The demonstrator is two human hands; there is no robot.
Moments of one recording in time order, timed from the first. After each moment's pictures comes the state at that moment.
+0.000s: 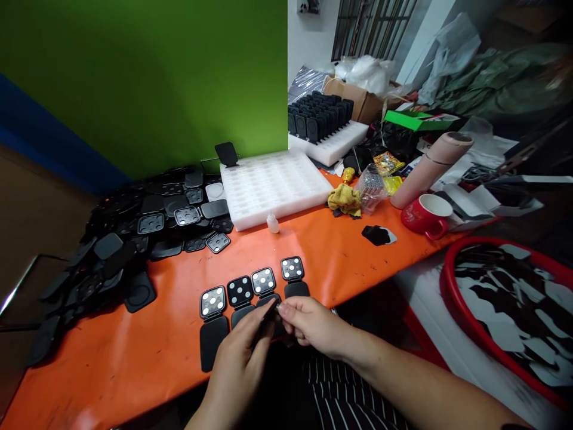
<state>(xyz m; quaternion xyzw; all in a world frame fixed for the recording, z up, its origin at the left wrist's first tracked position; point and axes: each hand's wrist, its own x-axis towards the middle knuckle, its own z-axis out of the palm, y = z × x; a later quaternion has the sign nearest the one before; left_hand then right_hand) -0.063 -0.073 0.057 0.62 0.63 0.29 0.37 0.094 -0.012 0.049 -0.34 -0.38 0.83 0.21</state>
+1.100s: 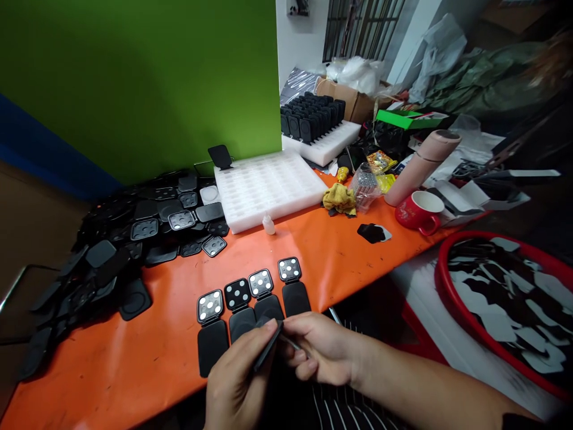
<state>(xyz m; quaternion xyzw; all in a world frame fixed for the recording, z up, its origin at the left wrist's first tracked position) -0.059 -0.093 0.061 0.69 0.54 0.40 0.25 0.102 -0.022 0.058 -0.24 -0.02 0.97 0.09</state>
